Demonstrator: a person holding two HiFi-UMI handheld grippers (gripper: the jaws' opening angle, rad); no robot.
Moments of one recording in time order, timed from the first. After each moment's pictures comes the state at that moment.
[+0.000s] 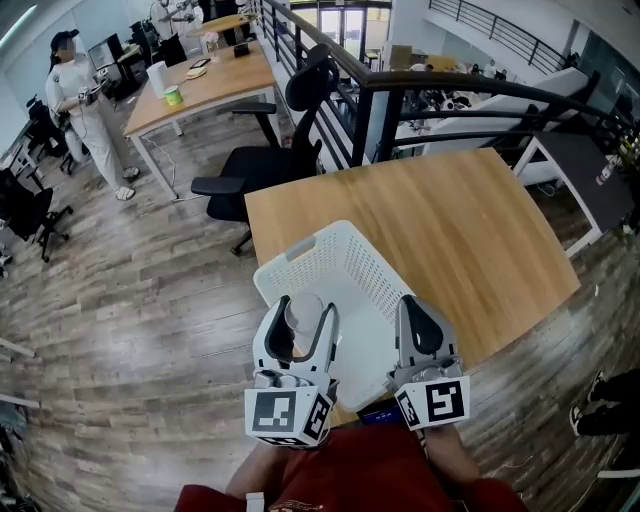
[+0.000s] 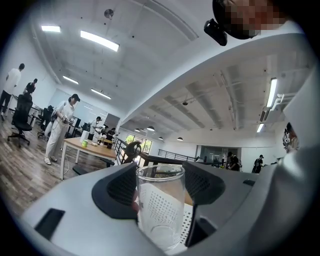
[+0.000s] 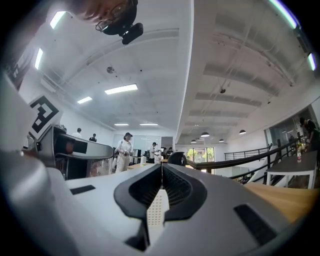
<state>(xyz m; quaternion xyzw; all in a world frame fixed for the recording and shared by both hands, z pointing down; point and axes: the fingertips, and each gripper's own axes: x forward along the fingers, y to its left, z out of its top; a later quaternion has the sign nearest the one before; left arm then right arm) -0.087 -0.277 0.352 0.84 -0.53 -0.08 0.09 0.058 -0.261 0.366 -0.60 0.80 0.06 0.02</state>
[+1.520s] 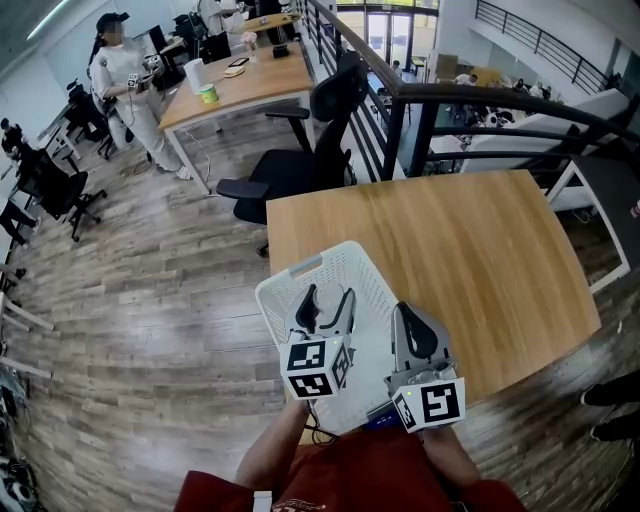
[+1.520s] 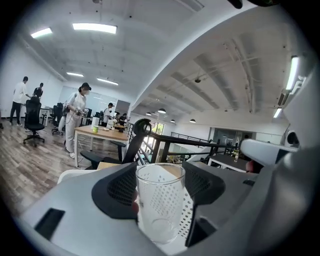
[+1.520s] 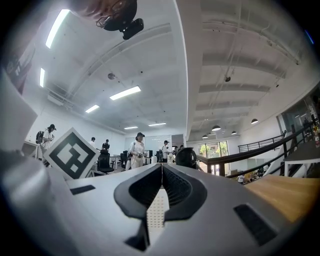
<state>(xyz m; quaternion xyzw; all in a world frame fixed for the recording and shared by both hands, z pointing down) -0.037 -0.373 0.441 0.80 -0.58 0.02 0.15 0.074 -0.314 0.385 -0.53 0.85 0.02 0.03</state>
